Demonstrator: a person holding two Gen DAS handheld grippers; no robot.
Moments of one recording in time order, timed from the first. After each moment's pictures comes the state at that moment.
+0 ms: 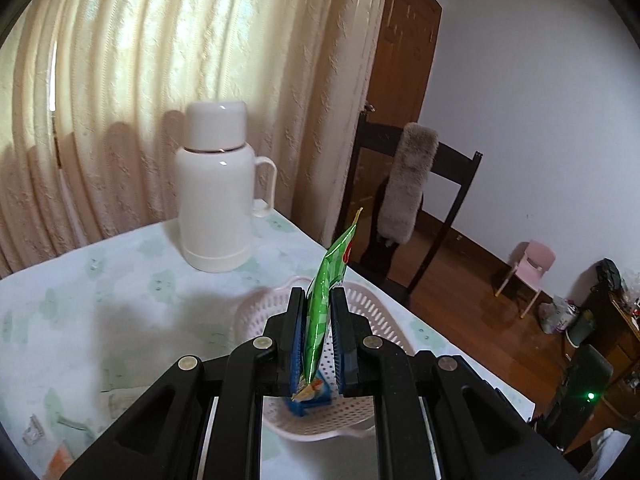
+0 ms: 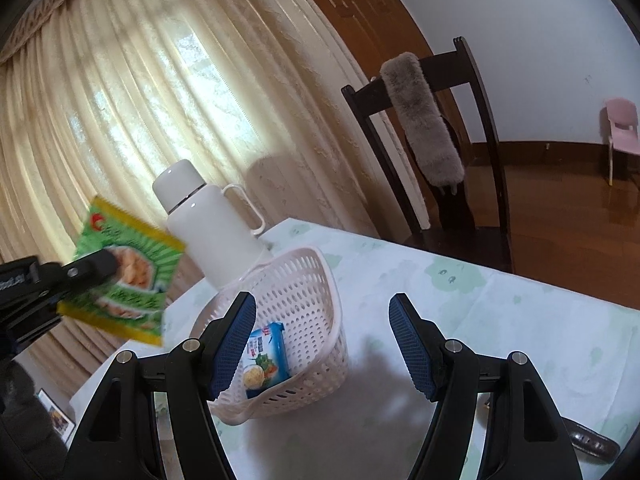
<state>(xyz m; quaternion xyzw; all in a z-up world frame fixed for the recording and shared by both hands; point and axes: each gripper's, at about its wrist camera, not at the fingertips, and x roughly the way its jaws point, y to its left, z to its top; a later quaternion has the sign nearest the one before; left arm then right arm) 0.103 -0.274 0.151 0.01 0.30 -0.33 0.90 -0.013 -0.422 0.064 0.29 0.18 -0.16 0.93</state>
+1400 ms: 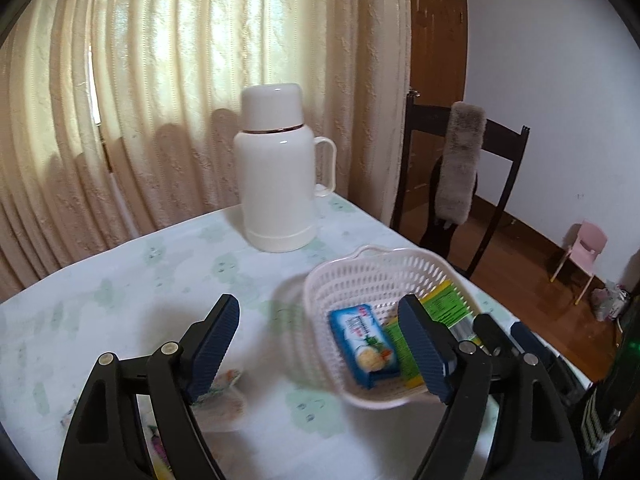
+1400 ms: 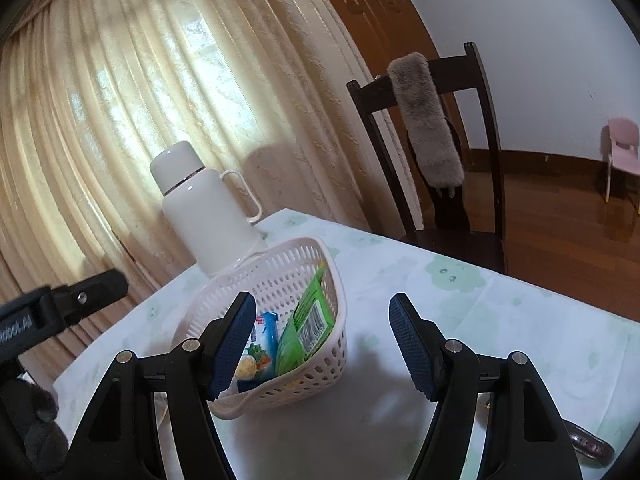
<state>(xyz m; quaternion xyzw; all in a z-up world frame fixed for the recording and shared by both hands) 0.089 -0.248 0.131 0.07 0.30 -0.22 0.93 -0.008 -0.411 0.063 0.25 0.19 -0.17 0.93</state>
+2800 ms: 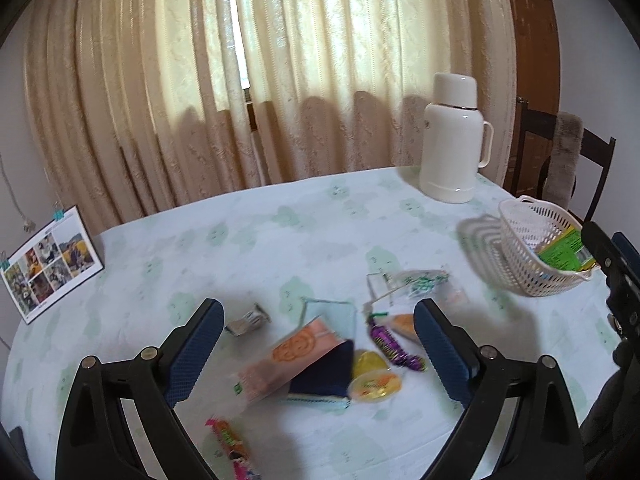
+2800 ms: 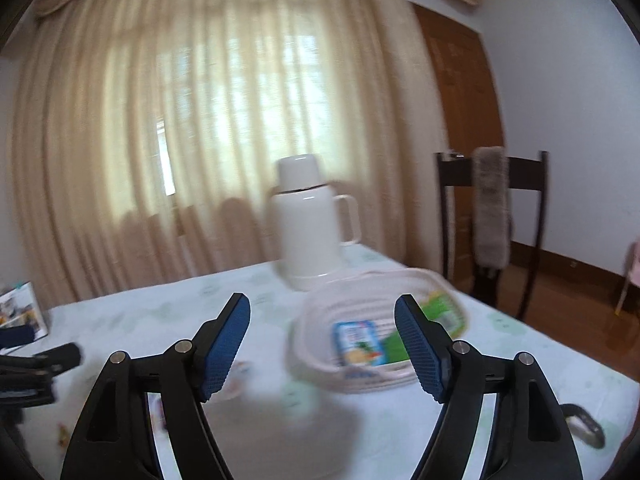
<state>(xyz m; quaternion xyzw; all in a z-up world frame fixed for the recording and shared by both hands) 0.029 -0.048 0.108 0.06 0.31 -0.04 0.95 -0.029 -0.265 0.108 0.08 0.13 -0.09 0.98</state>
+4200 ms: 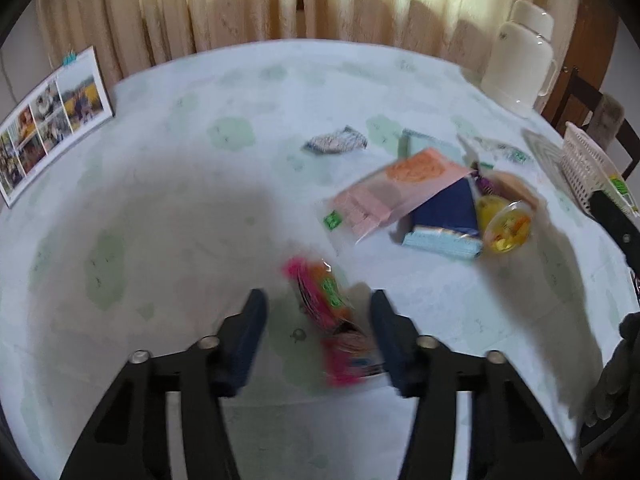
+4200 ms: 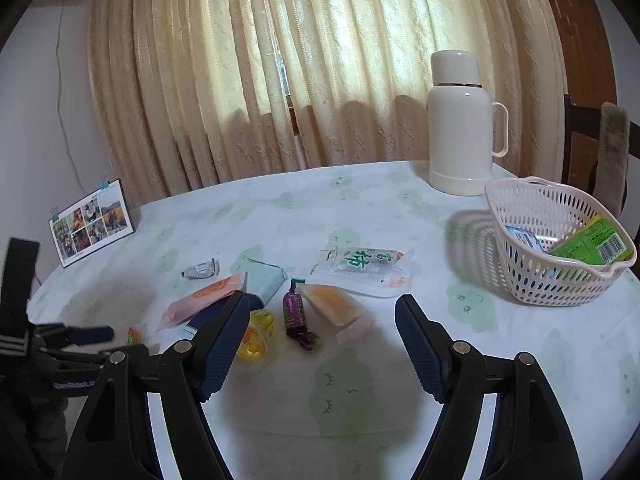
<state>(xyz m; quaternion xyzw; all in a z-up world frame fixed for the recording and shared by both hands) 0.015 0.054 0.009 -0.01 0.47 -0.02 0.88 -0.005 -0.181 0.052 0.06 0.27 0.10 0.96</state>
